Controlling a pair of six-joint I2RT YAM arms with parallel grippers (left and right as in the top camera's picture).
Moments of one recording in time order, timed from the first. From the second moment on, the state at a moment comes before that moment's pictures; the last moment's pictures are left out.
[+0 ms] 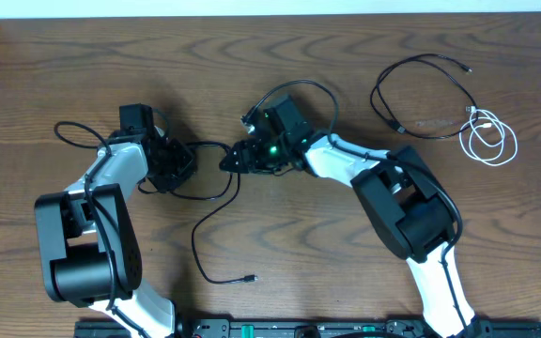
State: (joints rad) left arm 0.14 1.82 1.00 -0.52 0.35 -0.62; right arm 0.63 2.27 1.42 -0.02 -0.80 0.68
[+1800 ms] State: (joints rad) left arm 0.14 1.74 1.00 -0.60 0.02 -0.62; right arm 0.92 2.00 1.39 -0.38 -0.38 0.36
